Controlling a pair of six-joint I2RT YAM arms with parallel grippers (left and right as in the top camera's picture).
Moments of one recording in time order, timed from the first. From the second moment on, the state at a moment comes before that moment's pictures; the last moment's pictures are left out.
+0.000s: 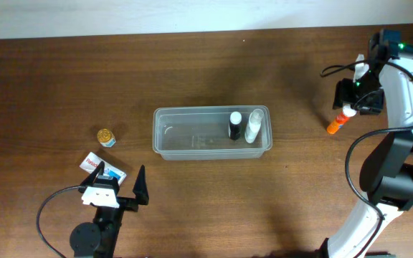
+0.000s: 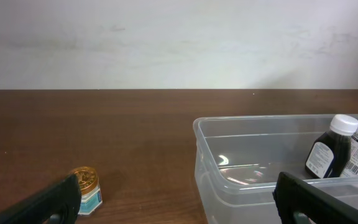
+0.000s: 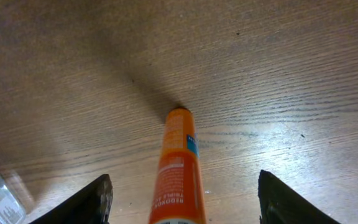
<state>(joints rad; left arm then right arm) 0.01 0.01 0.01 -0.06 0.18 -0.07 -0.28 2.08 1.86 -1.28 -0.03 -0.01</state>
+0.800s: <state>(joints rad) 0.01 0.01 0.01 -0.06 0.18 -0.07 -0.28 2.08 1.85 -1.27 -0.05 -0.02</state>
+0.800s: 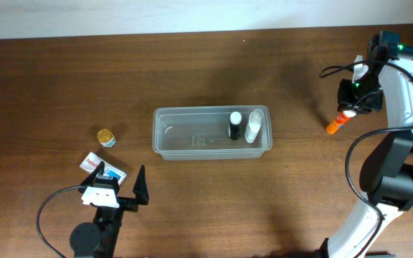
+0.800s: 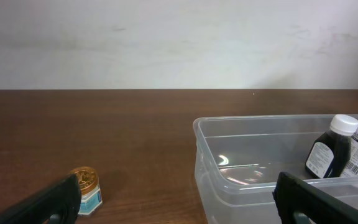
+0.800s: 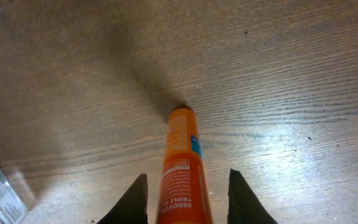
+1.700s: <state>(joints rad) 0.01 0.01 0.01 -0.06 0.18 -0.07 -0.19 2.08 2.14 -1.58 -0.07 0.02</state>
